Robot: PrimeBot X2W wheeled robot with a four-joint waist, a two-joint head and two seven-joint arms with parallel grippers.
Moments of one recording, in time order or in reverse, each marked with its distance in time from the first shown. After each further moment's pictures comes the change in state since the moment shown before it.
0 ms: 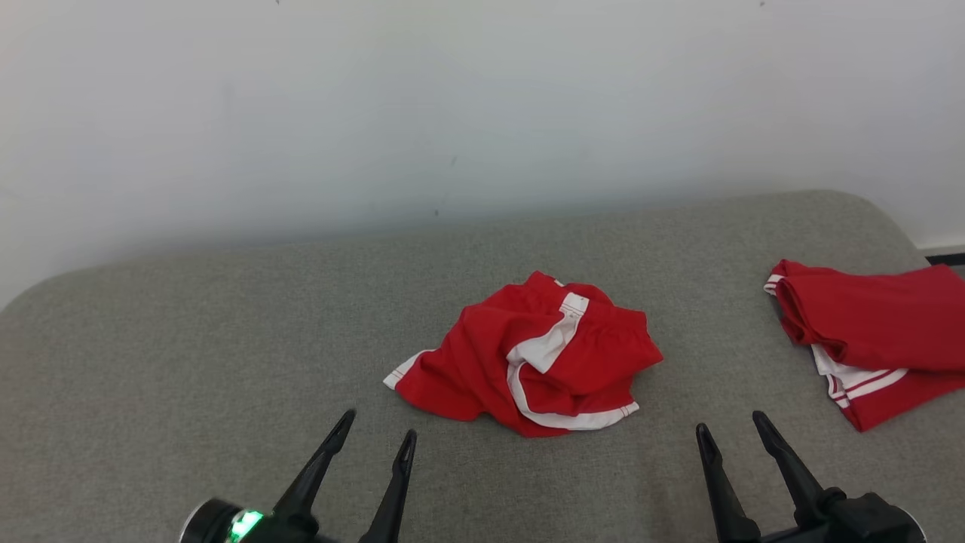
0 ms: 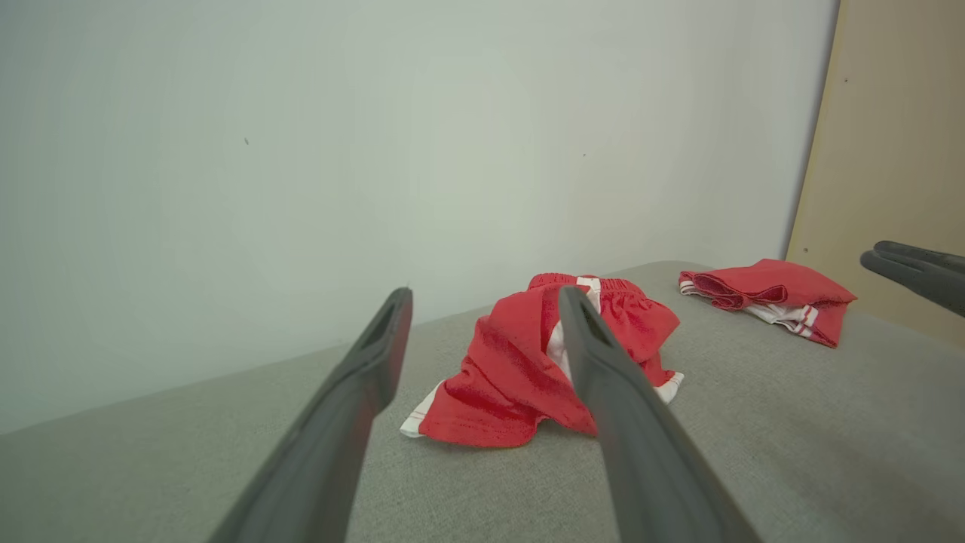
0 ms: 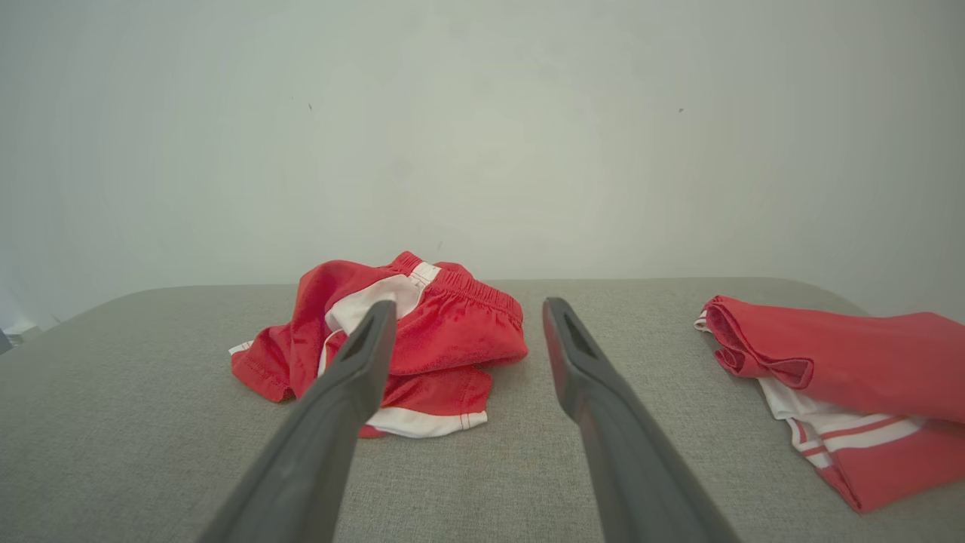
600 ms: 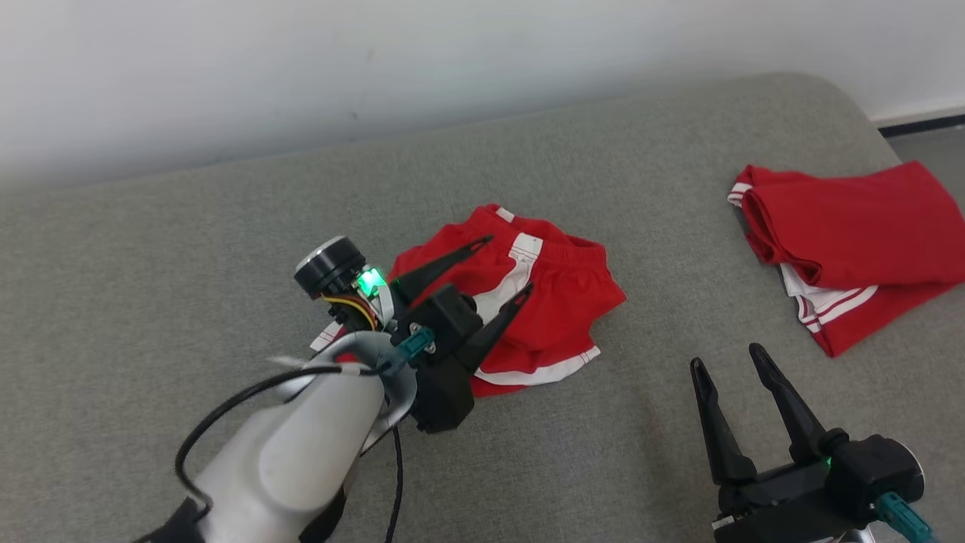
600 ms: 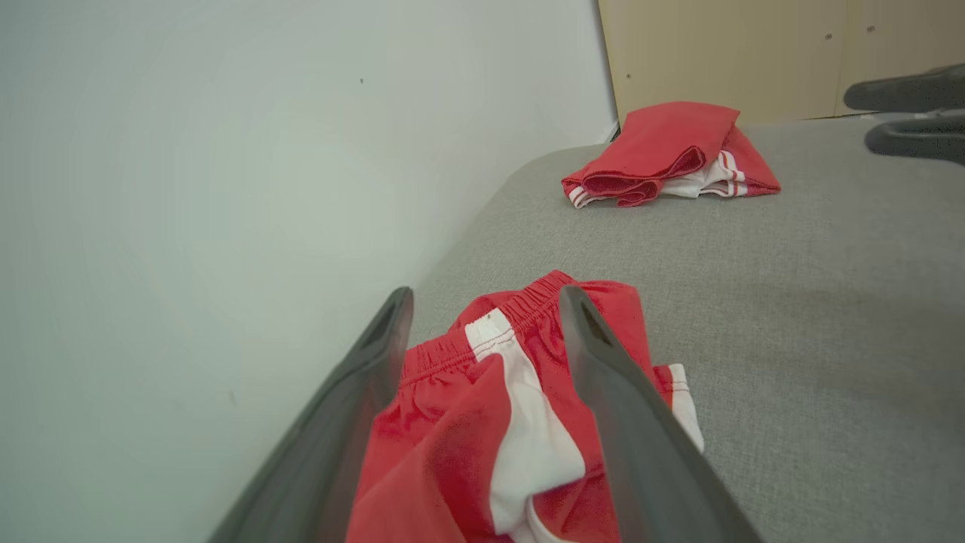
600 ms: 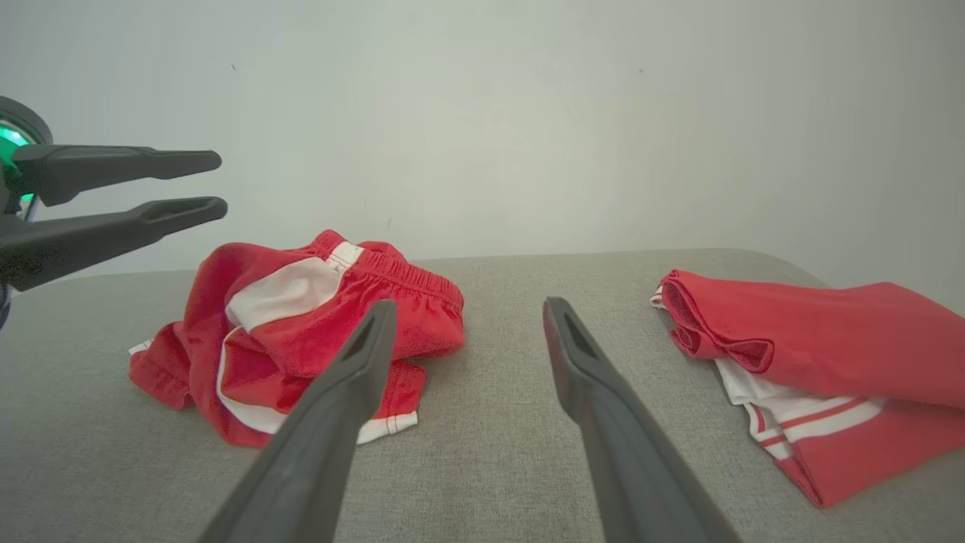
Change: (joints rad) left arm -0.758 0.031 -0.421 0.488 0.043 -0.079 0.095; right arm -0.128 -0.014 0.015 -0.013 0.009 0.000 0.000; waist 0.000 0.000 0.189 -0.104
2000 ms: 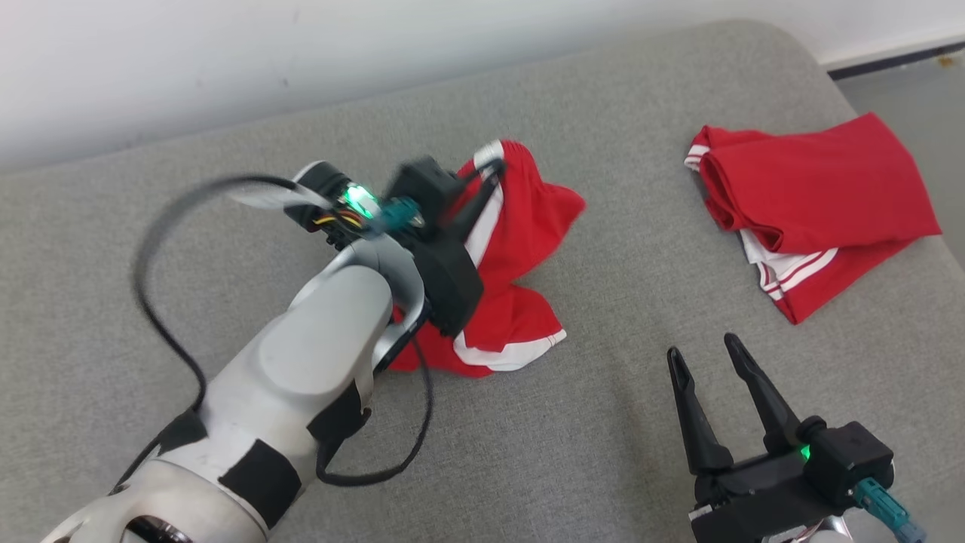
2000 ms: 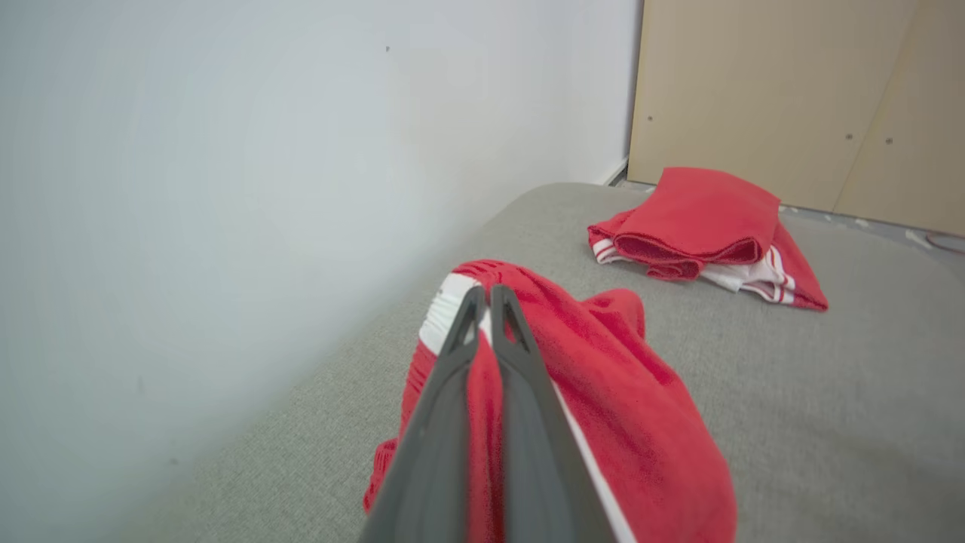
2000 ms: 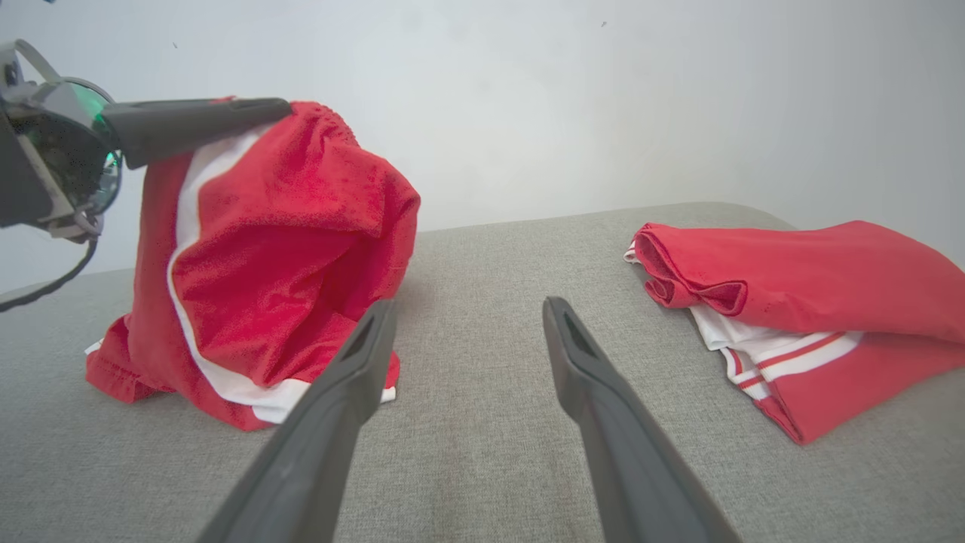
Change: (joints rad) left arm -0.346 -0.064 -0.251 0.355 -0.475 0.109 -0.005; right arm -0.054 0.034 0.031 0.032 0.032 0.000 0.000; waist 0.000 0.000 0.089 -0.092
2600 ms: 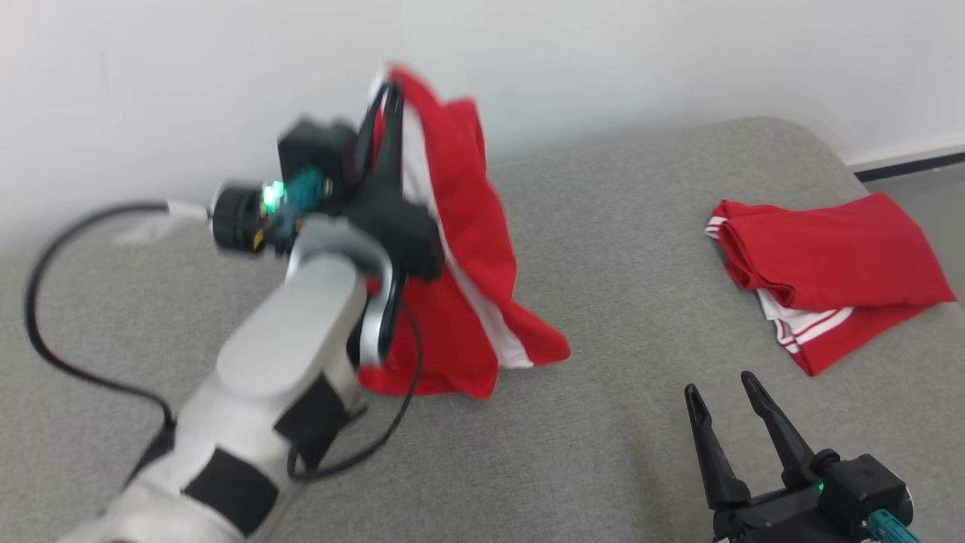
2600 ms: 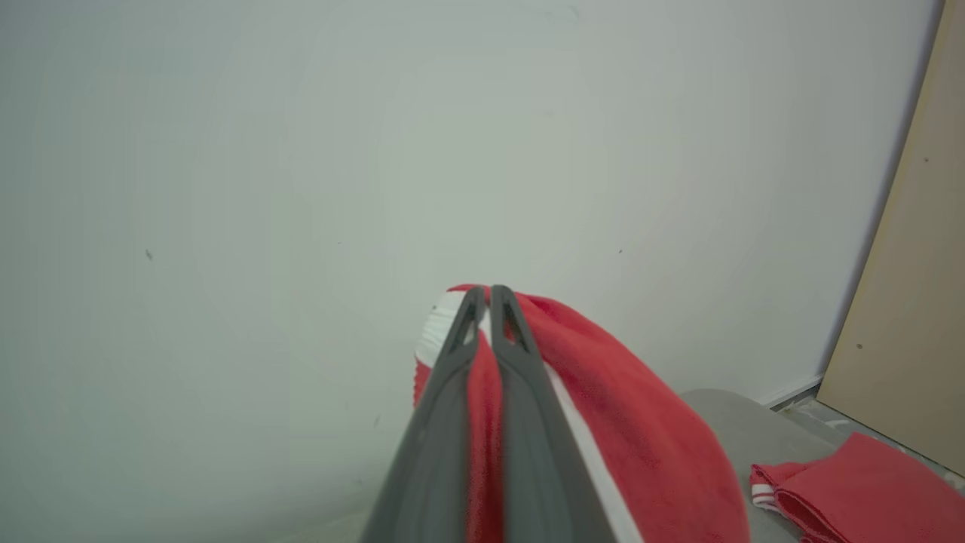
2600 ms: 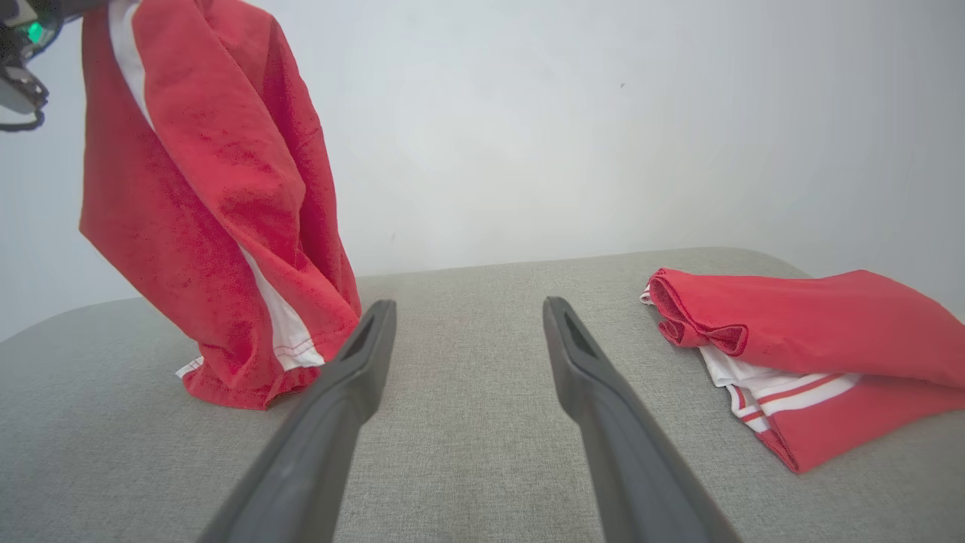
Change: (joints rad) left arm 0.046 0.030 0.139 -0.145 -0.237 0.386 -0.072; right arm 0.082 -0.028 -0.014 0.001 0.005 0.000 0.000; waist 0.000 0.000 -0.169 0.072
